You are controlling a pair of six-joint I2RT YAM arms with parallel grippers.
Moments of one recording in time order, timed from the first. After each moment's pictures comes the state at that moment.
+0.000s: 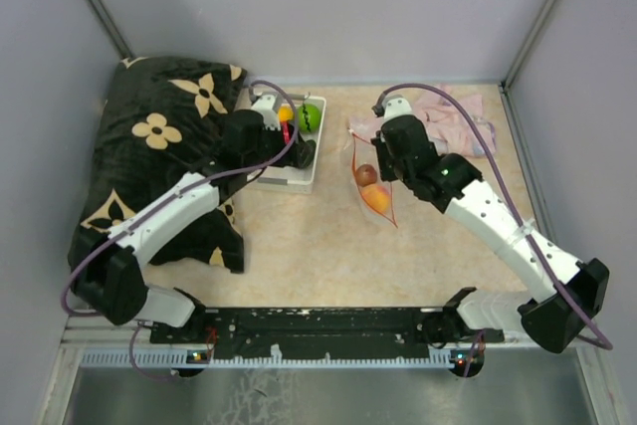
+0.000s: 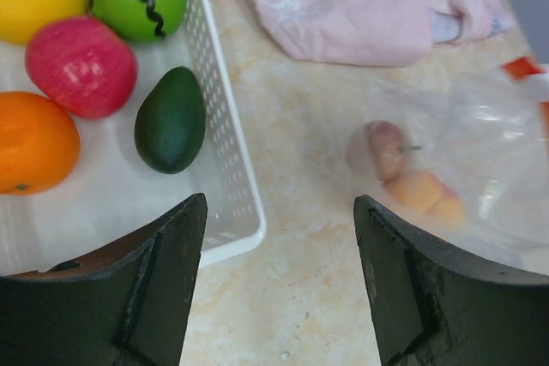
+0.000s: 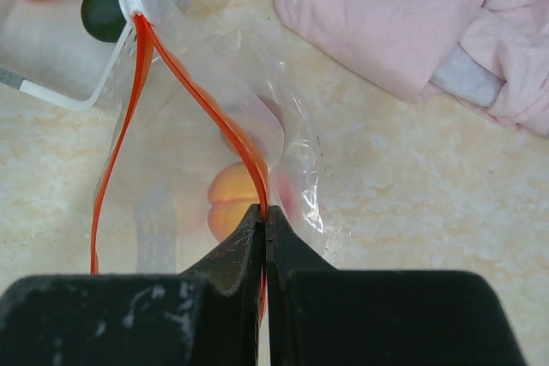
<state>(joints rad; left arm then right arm) -0.58 1.37 1.09 -0.09 0.02 -0.37 0.66 1.22 1.23 -0.66 0.33 0.19</state>
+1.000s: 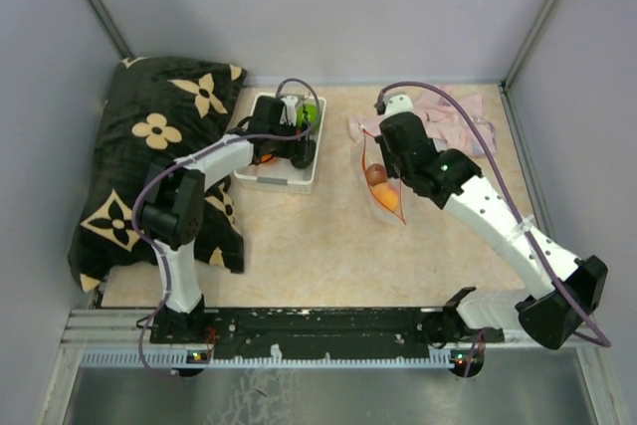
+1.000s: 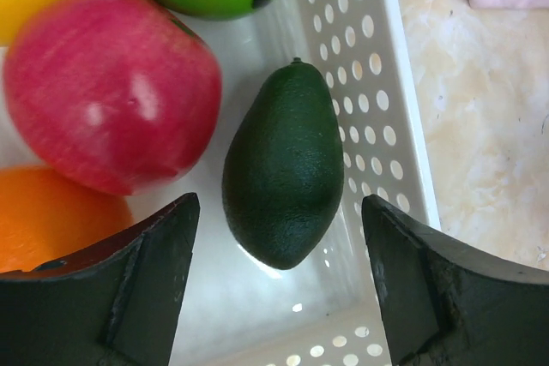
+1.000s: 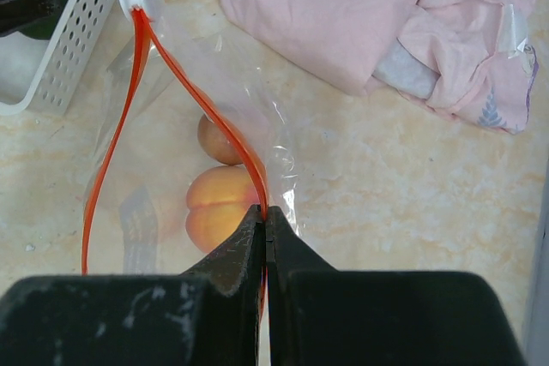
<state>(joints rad) -0.44 1.95 1.40 -0.17 0.10 -0.17 0.66 1.24 1.28 -0.73 0.45 0.13</state>
